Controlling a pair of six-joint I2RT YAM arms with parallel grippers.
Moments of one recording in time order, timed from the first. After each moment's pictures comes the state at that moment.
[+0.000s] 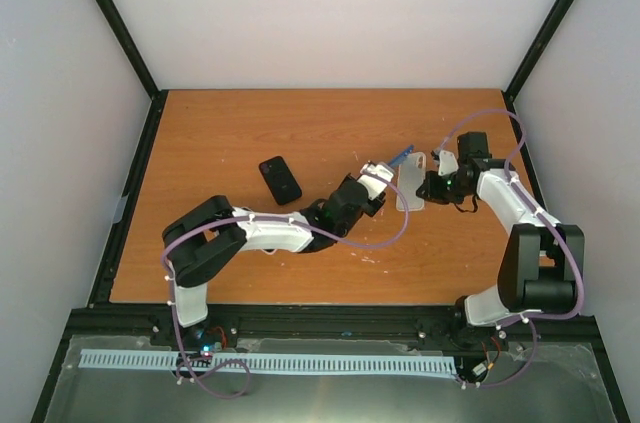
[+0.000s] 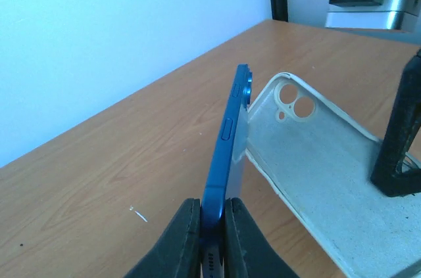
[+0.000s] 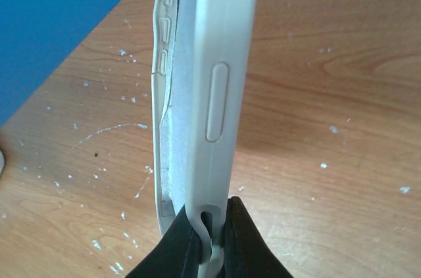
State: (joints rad) left arm -1.06 1.88 1.06 0.57 -0.49 0.12; right arm -0.01 1.47 0.97 -0.70 -0.49 0.08
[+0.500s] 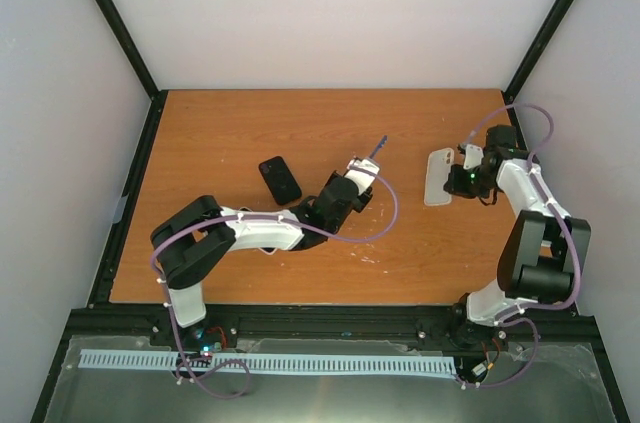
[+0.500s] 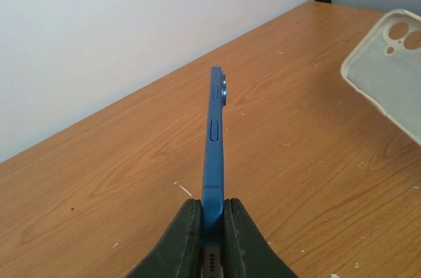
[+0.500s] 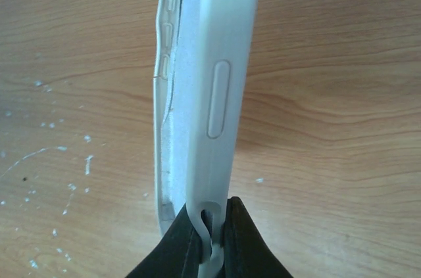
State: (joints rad) left arm -1.02 1.83 1.02 0.53 -0.54 0.09; right arm -0.17 1.52 1.07 -0.79 -0.40 -0.06
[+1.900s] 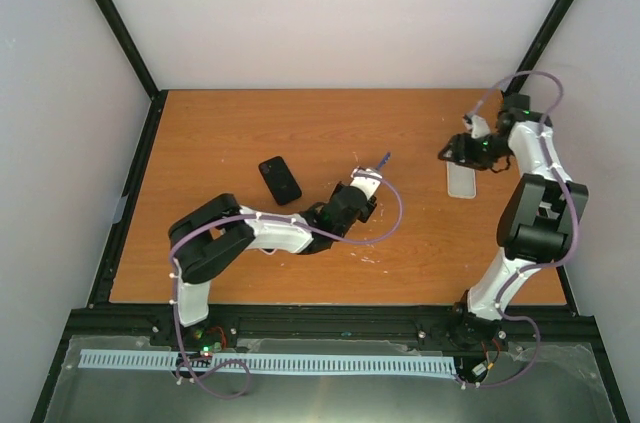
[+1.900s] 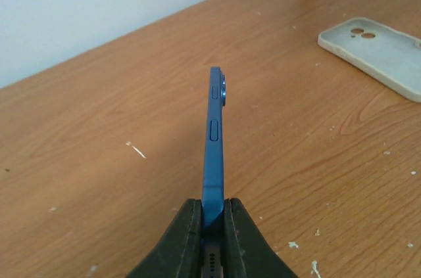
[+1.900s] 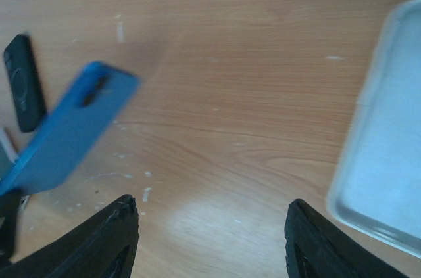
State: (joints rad) left arm -1.04 1.88 1.01 0.50 -0.52 -0.04; right arm -0.28 1.82 1.51 -1.02 -0.61 -0.20
